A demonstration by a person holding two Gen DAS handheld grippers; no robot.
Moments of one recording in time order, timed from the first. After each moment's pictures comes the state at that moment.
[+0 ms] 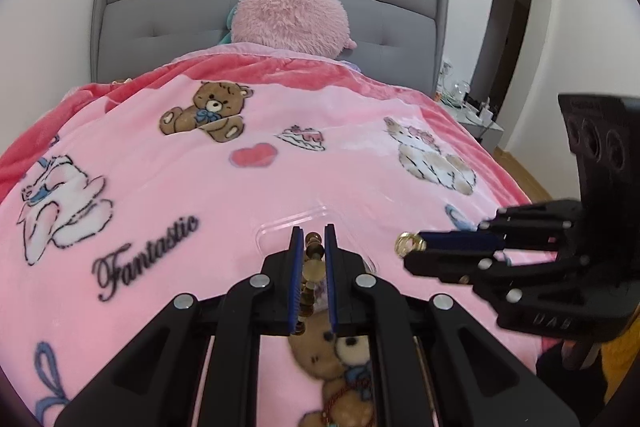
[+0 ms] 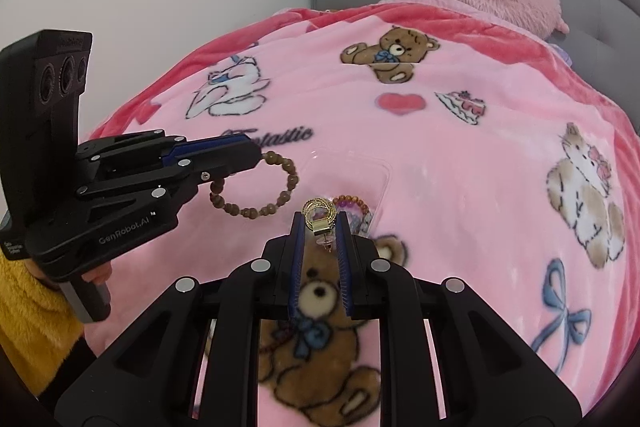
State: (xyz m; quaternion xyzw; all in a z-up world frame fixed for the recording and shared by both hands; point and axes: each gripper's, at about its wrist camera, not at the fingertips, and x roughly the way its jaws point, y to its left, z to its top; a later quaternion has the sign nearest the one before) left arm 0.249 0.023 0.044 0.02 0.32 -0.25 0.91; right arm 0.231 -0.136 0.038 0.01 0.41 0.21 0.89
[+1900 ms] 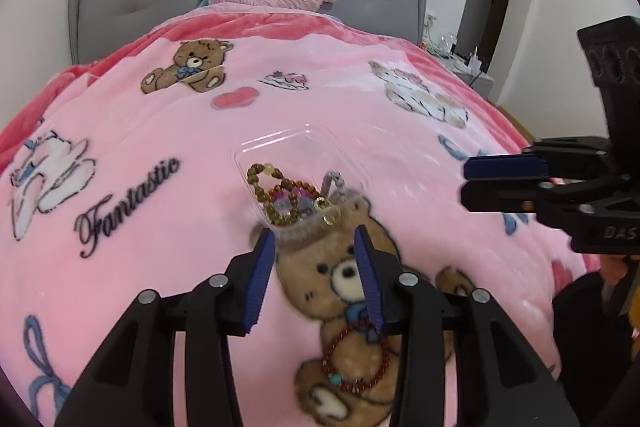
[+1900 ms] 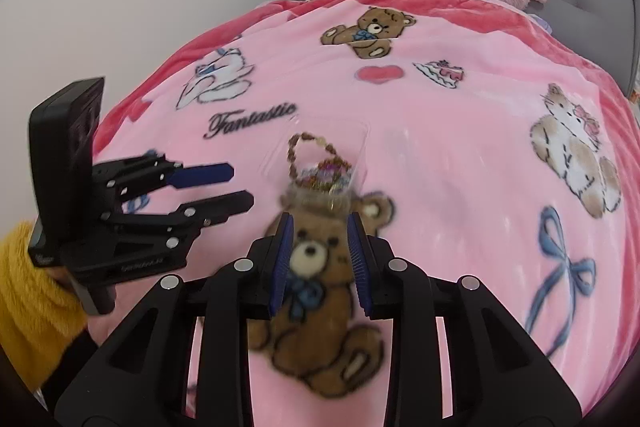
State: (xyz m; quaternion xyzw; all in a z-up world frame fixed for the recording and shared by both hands) left arm 0.215 0.020 -0.001 0.08 0.38 -0.28 0.88; right arm 0.175 -0.161 0.032 0.04 0.42 0.19 0.89
